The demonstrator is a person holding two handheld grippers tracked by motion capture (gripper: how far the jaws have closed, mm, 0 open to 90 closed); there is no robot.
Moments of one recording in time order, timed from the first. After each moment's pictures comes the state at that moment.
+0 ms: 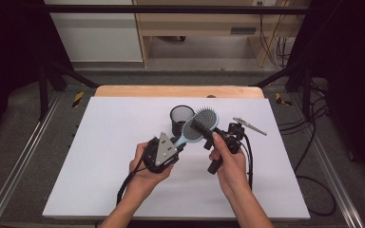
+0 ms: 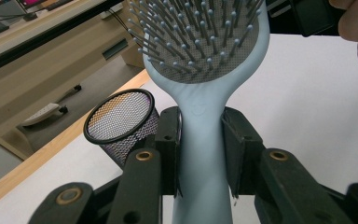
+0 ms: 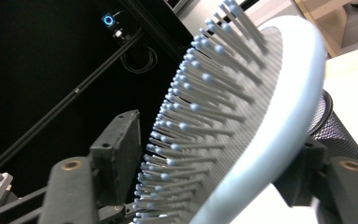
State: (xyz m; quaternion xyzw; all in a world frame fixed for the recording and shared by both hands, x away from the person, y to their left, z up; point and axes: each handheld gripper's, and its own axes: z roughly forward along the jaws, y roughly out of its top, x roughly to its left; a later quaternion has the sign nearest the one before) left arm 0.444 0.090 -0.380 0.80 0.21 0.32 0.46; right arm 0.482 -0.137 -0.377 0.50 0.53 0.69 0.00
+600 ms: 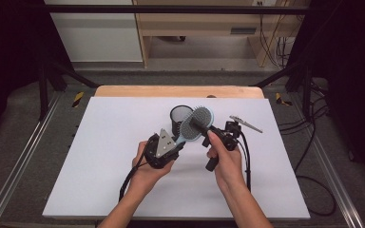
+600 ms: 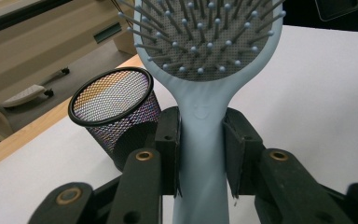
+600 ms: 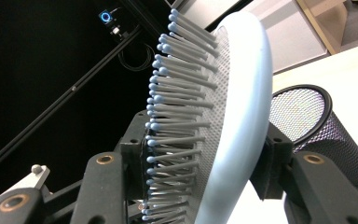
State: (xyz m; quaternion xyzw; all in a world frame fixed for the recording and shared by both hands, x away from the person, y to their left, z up) left arm 0.468 0.091 -0.401 0.81 0.24 0.28 0.46; right arm 0.495 -0.133 -0.386 0.50 0.53 0.69 0.00
